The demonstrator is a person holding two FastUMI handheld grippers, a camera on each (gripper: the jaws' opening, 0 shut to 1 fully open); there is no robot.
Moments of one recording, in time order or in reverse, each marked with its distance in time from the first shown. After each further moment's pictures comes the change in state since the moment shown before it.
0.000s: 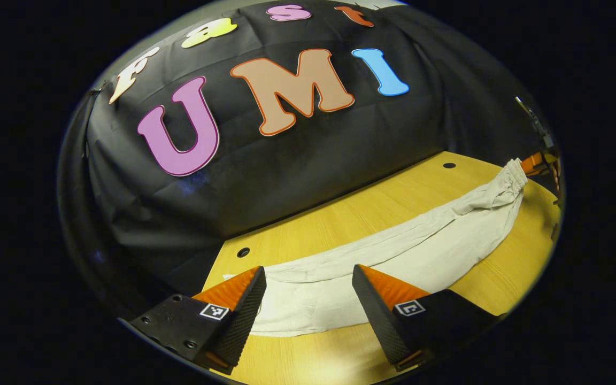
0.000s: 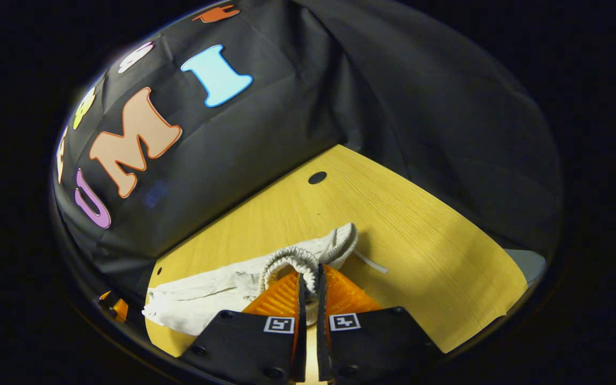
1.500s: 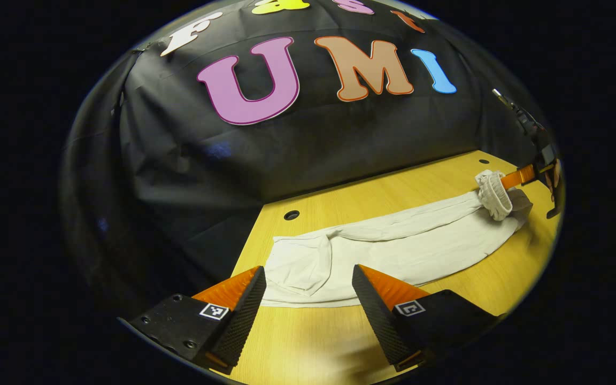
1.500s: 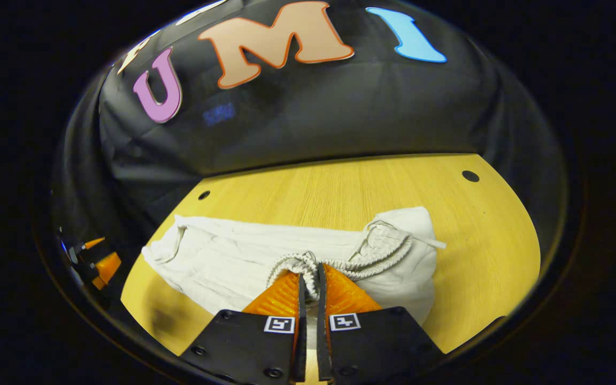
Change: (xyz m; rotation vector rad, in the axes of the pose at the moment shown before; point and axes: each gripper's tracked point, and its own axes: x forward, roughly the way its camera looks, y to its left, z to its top) left arm -0.023 0.151 -0.108 -0.139 0.085 0.076; right arm 0.061 0.294 -0.135 -0.496 0.224 0.181
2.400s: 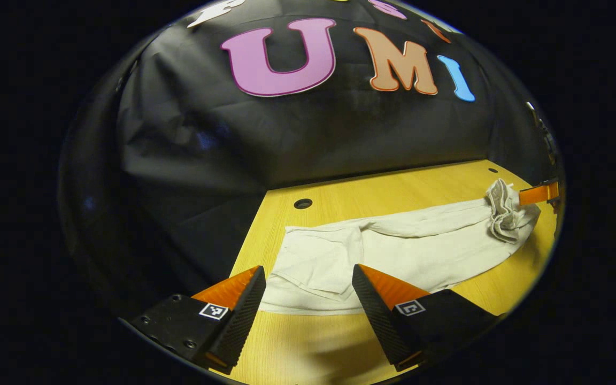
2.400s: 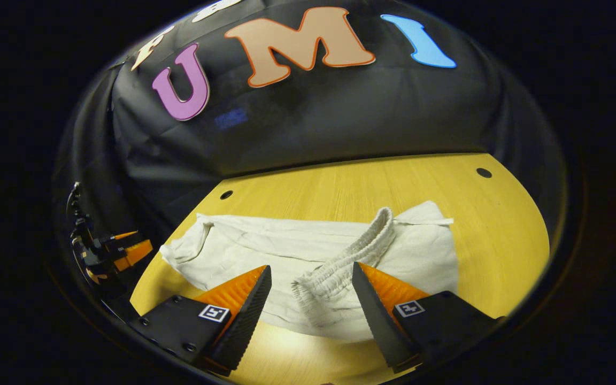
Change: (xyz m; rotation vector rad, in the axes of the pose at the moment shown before) left arm 0.069 0.063 -0.034 -0.122 0.020 -0.073; right arm -0.046 0.018 0.055 0.058 -0.096 0.035
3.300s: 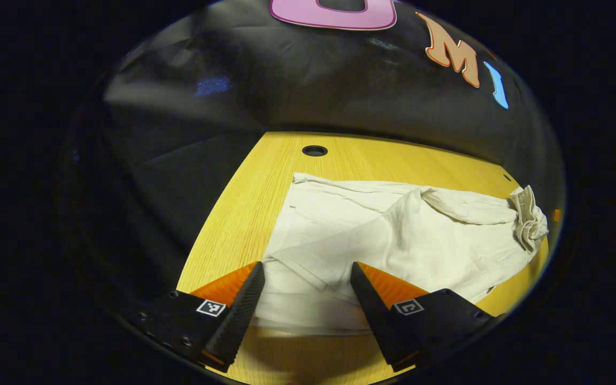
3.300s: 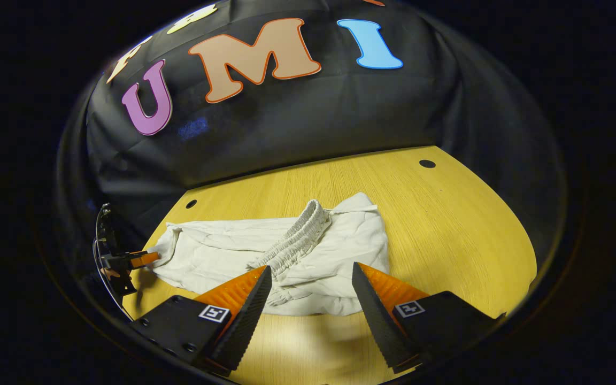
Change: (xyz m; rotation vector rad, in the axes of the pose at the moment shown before) left arm 0.097 0.024 -0.079 -0.171 0.213 -0.084; right arm -0.049 -0.059 -0.014 0.056 -0.010 -0.180
